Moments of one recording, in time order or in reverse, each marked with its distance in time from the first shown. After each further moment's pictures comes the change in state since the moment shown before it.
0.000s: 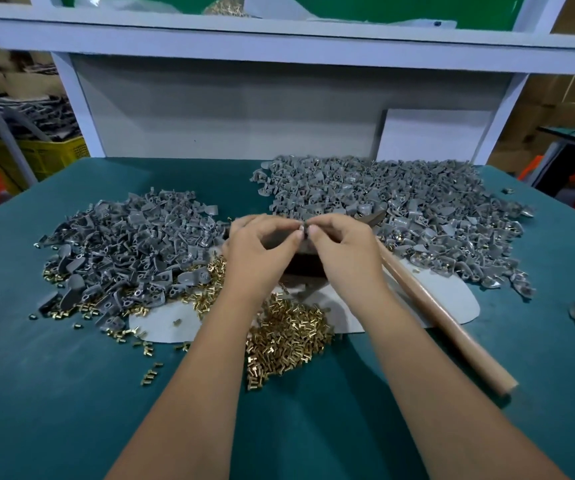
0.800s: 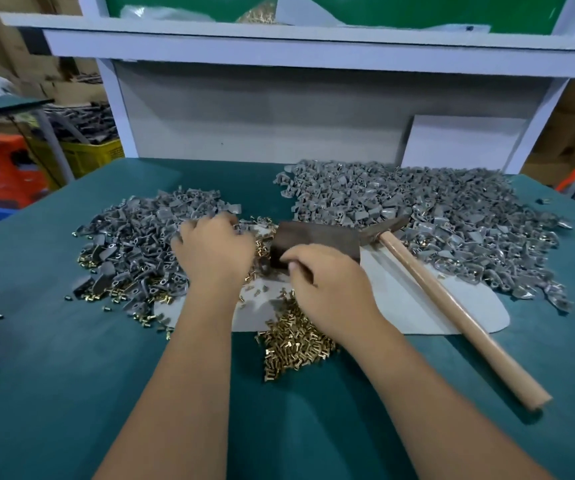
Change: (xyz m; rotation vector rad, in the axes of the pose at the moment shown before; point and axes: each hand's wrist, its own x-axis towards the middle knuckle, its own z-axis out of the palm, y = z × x) left_hand 0.008 -0.009 -0.052 0.831 0.257 -0.264; right_hand -0.036 0.004 0.025 -0.460 -0.160 -0.485
